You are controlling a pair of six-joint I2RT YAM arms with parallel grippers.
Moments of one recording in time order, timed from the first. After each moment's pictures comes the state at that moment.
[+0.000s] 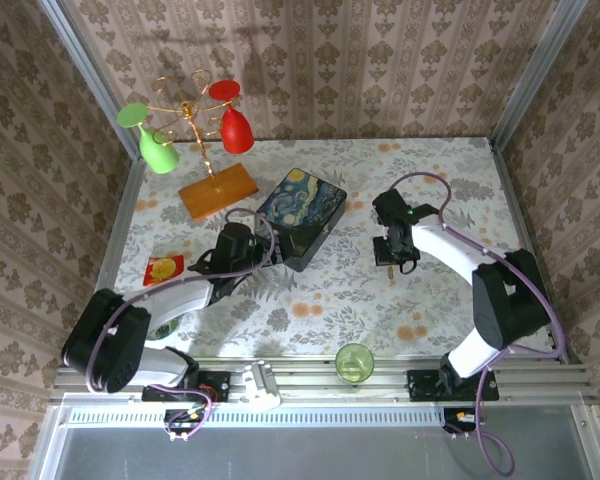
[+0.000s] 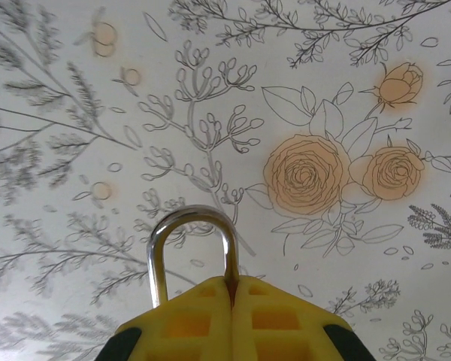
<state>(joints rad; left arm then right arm) -0.58 1.38 0.57 0.25 0.06 -0.64 0.35 1.63 1.09 -0.82 0.09 0.30</state>
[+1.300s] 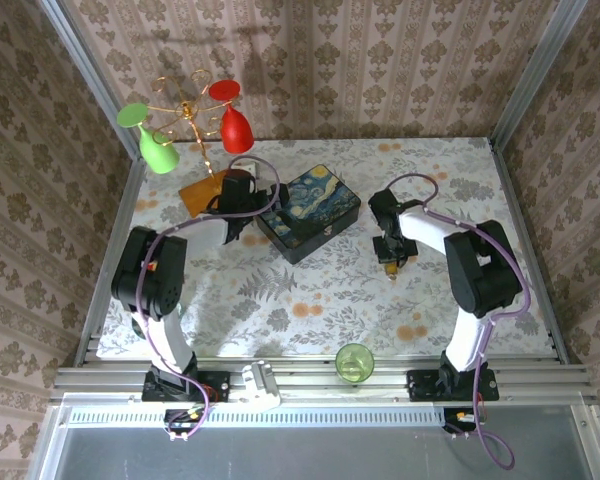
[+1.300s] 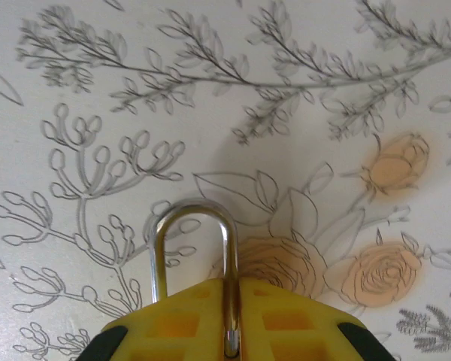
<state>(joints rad) -0.40 1.80 1.07 0.18 0.07 -0.41 0.30 1.83 1.14 -0.77 0.17 0.26</state>
